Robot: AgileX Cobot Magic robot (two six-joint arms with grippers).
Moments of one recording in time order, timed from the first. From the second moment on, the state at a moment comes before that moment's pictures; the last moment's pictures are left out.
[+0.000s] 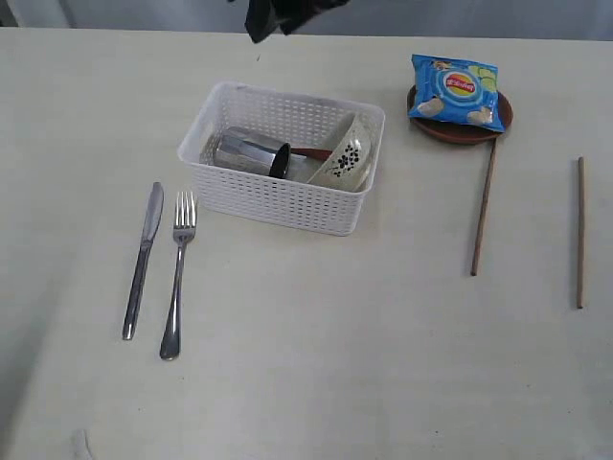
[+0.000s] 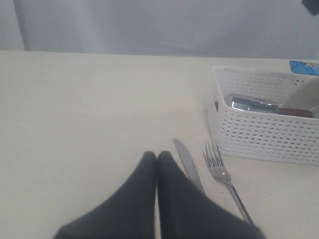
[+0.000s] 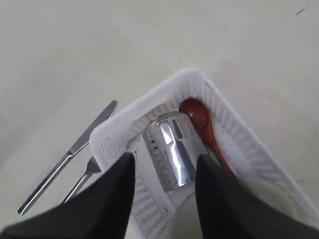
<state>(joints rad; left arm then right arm) -0.21 0.00 0.00 -0.03 0.35 -0.09 0.56 1.96 -1.82 0.33 1.00 -0.24</state>
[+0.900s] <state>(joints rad) -0.21 0.00 0.00 -0.03 0.35 -0.09 0.56 2.19 -1.82 0.38 1.09 0.13</state>
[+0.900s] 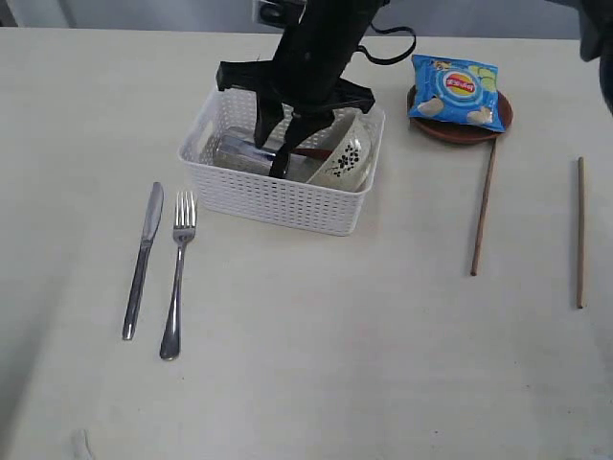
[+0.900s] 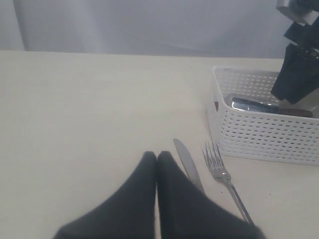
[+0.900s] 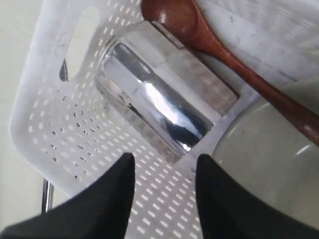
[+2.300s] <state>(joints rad) -0.21 0.00 0.00 -0.03 0.35 -0.09 0.56 2.28 -1.83 0.61 0.90 0.04</state>
